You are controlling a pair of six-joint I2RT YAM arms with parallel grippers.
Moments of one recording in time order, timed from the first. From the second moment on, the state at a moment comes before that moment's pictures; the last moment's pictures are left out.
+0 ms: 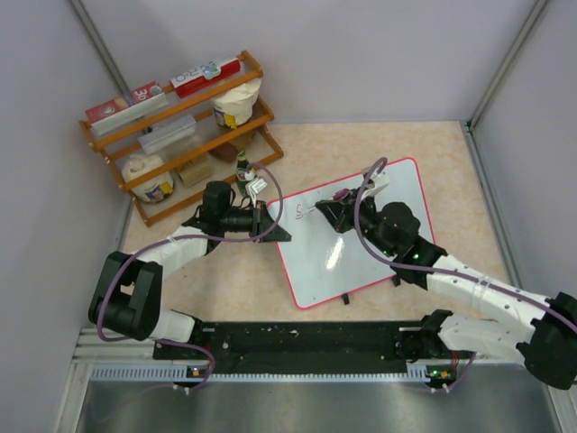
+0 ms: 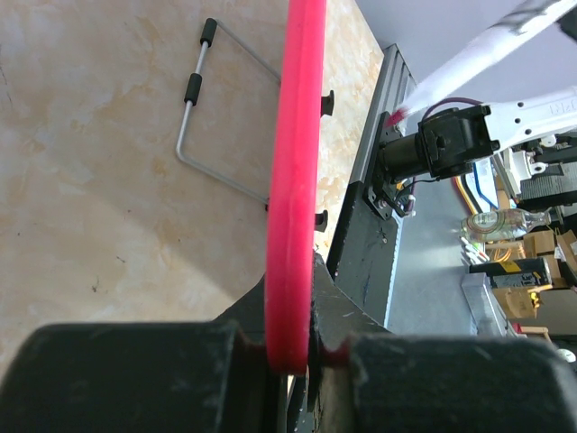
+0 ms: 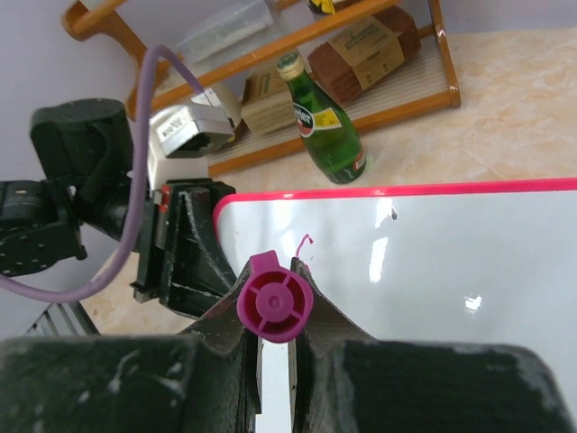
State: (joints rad) left arm -0.32 1.42 0.69 0.18 1.05 -0.40; right arm 0.81 1.05 0.67 0.34 0.09 0.47
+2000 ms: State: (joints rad) left arm -0.33 1.41 0.69 0.18 1.05 -0.40; right arm 0.80 1.05 0.66 0.31 0.17 0.42
